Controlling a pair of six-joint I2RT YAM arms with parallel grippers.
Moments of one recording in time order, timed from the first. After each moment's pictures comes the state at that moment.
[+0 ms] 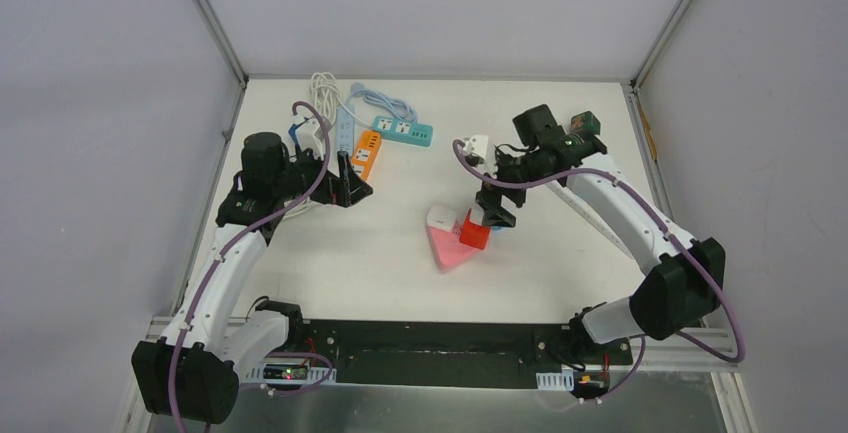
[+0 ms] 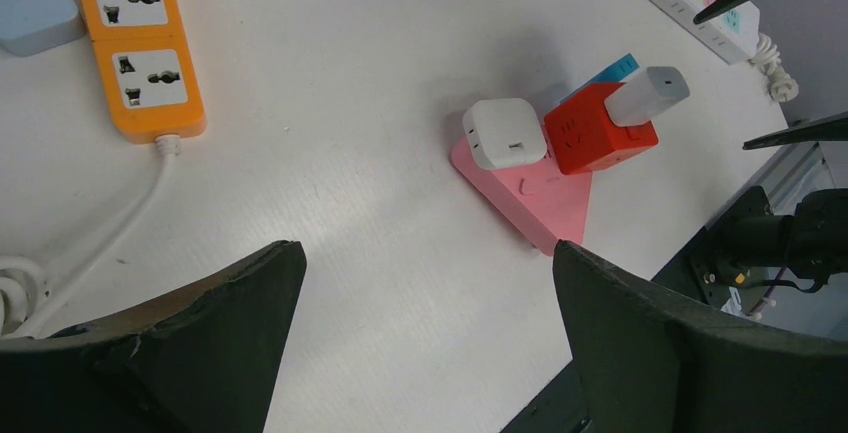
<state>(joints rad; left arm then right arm) -0.12 0.95 0.83 -0.29 0.65 -0.25 0.50 1.45 1.32 -1.01 -0.56 -0.79</state>
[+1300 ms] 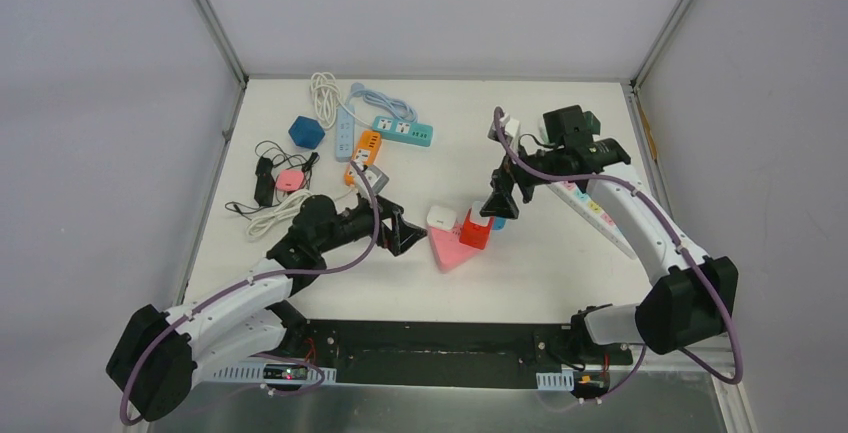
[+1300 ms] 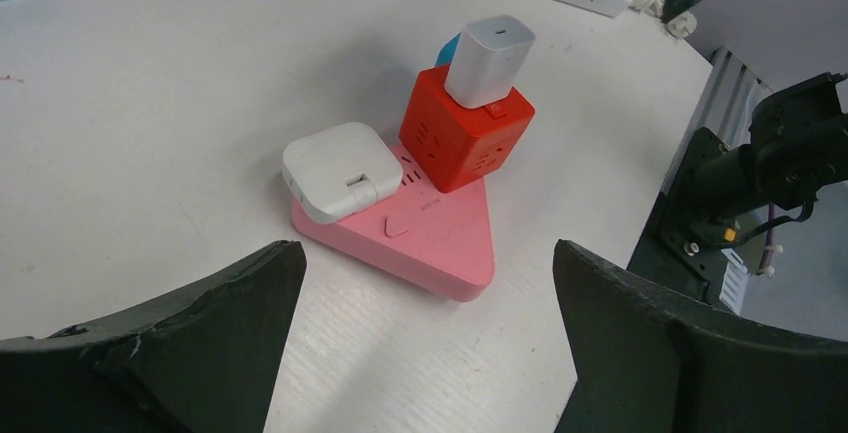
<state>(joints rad) -0.64 0.89 0.39 0.42 0.40 -0.38 0.34 1.35 1.21 -0.85 -0.87 -0.54</state>
